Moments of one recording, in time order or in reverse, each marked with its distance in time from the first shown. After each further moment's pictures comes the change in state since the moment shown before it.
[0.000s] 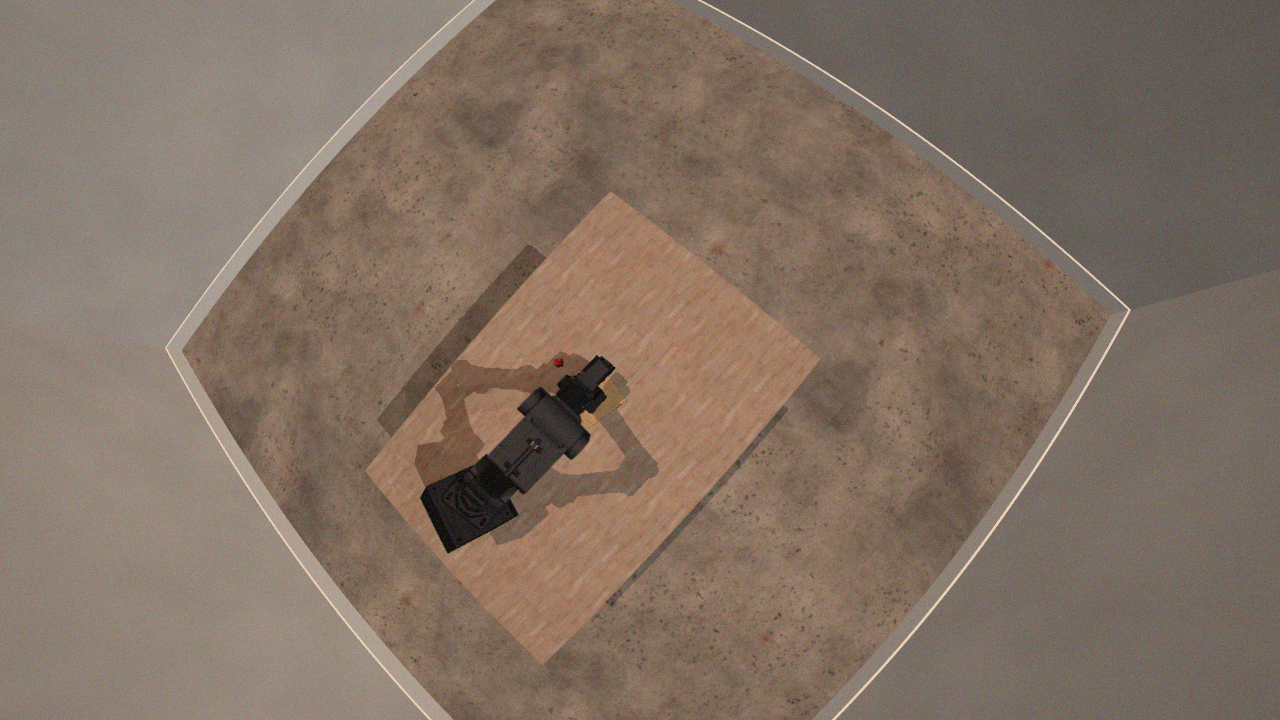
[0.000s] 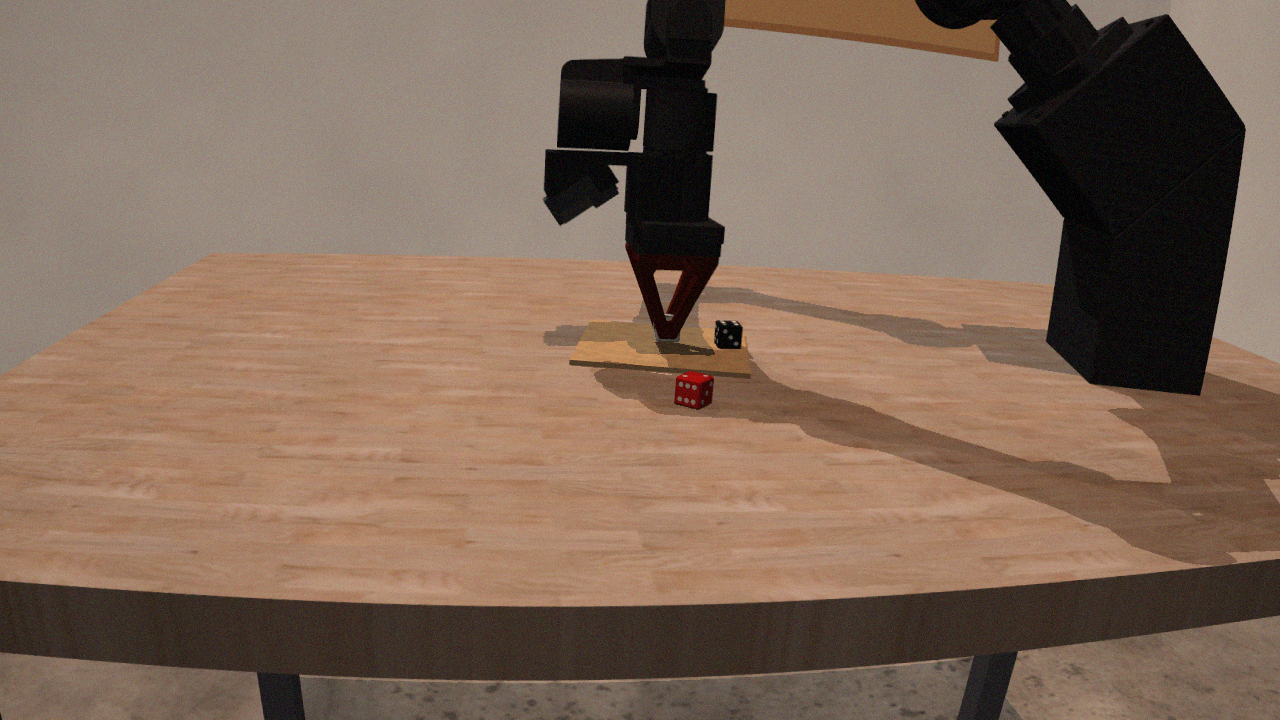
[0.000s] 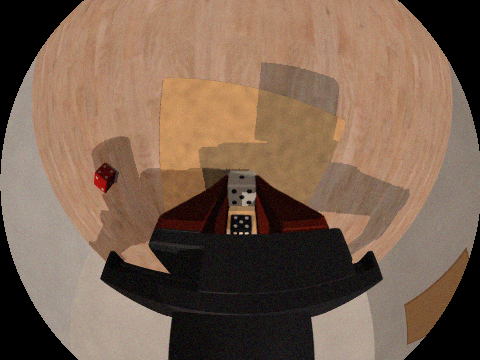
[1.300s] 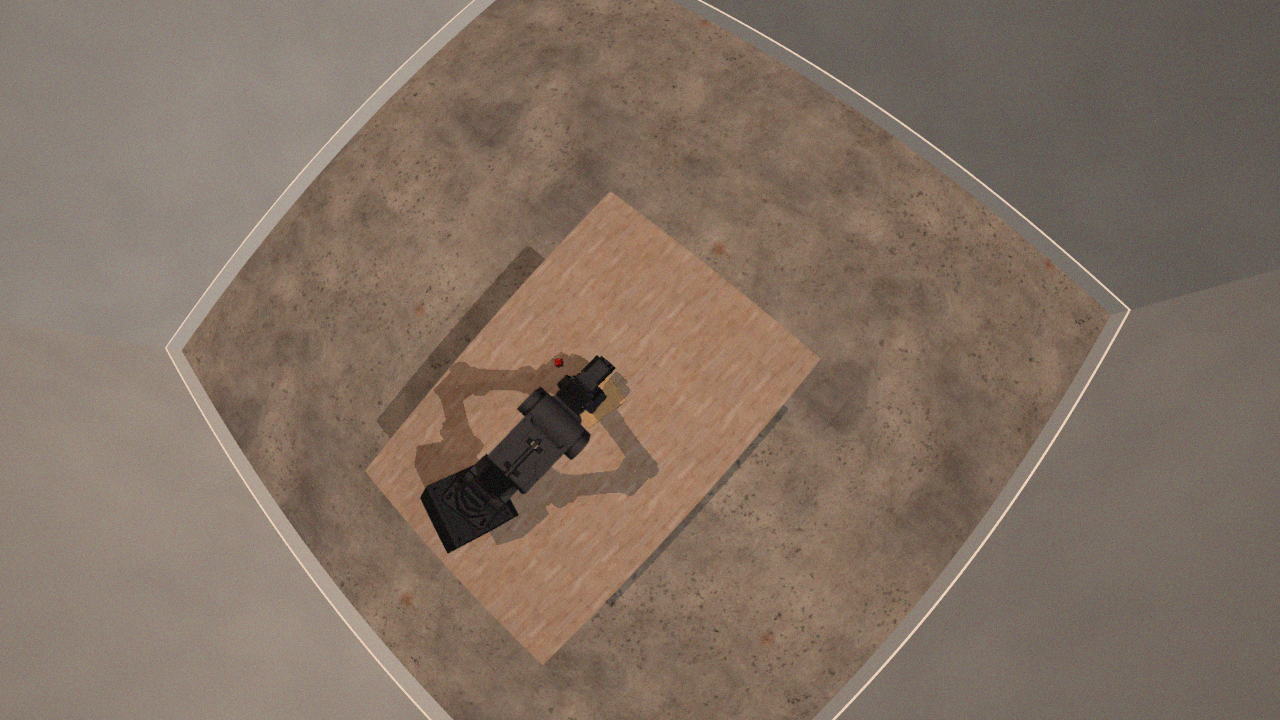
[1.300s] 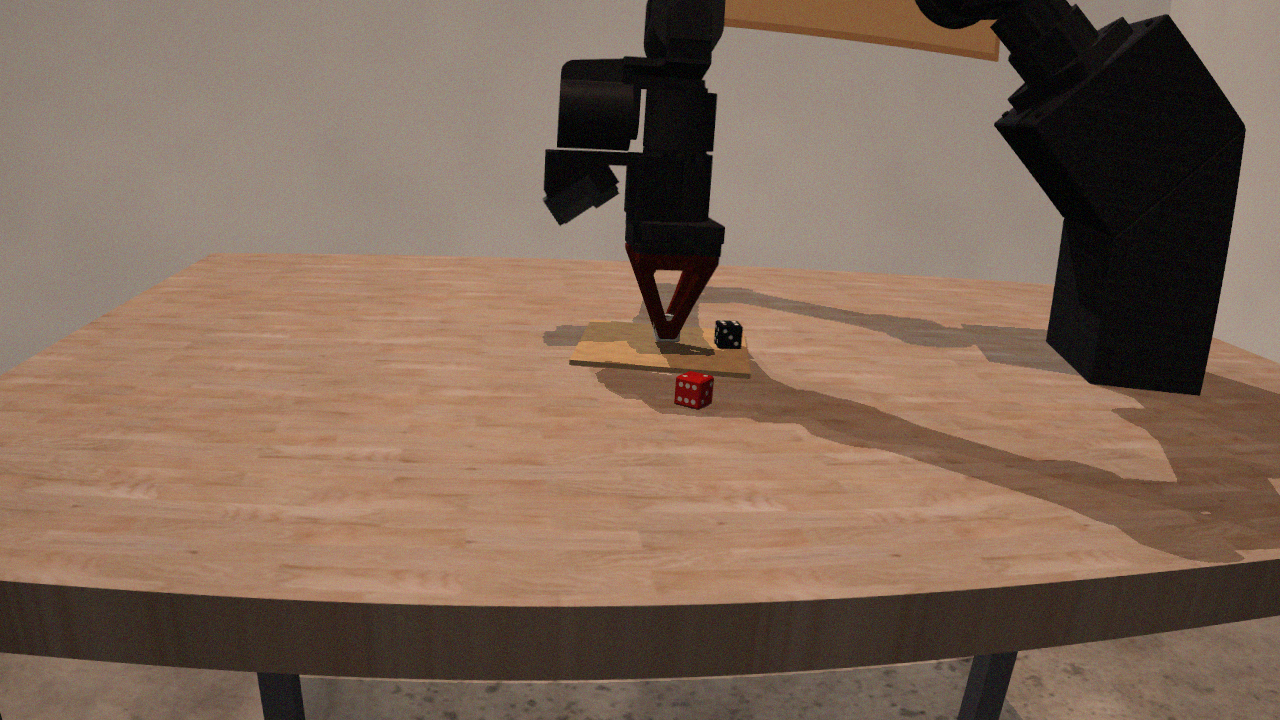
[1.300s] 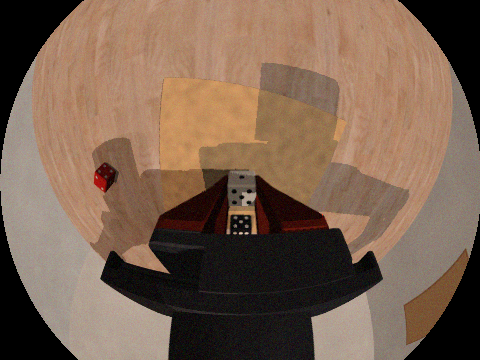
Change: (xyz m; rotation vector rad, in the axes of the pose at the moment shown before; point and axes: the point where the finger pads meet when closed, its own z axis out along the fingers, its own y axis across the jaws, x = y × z) arm 0.000 0.000 0.000 0.000 0.000 -0.004
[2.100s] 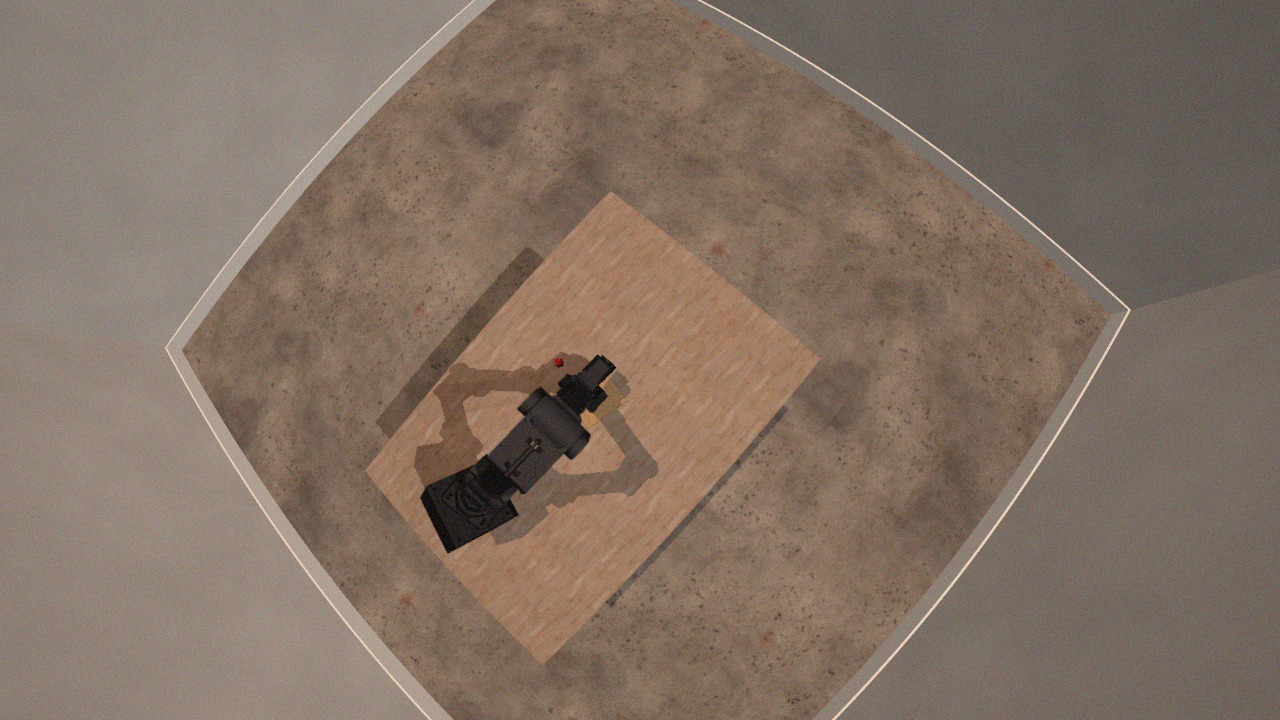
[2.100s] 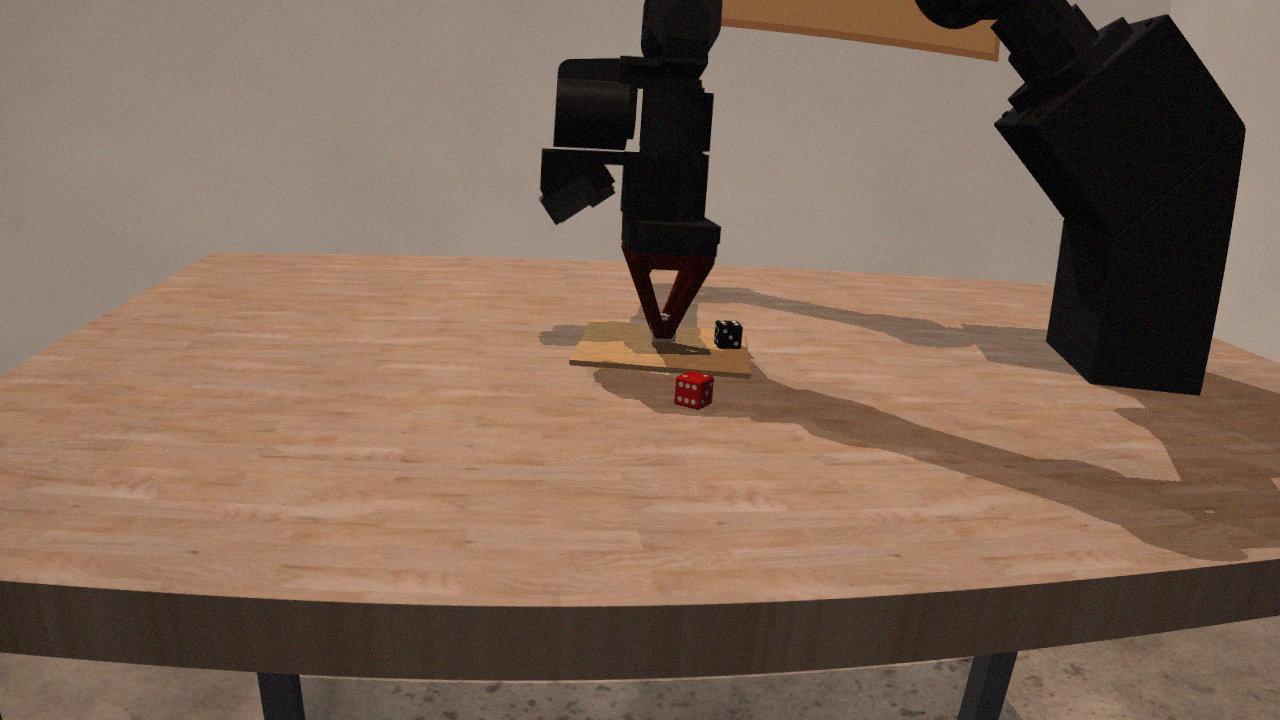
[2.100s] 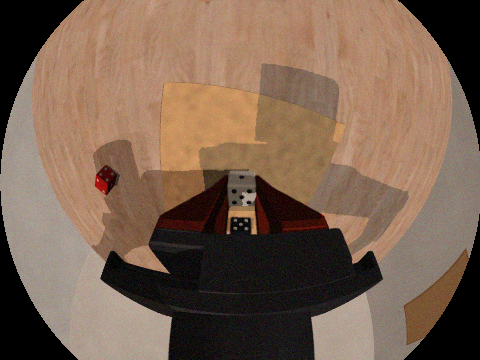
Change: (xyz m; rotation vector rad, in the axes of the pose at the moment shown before) arm -0.004 0.000 0.000 0.000 -0.004 0.001
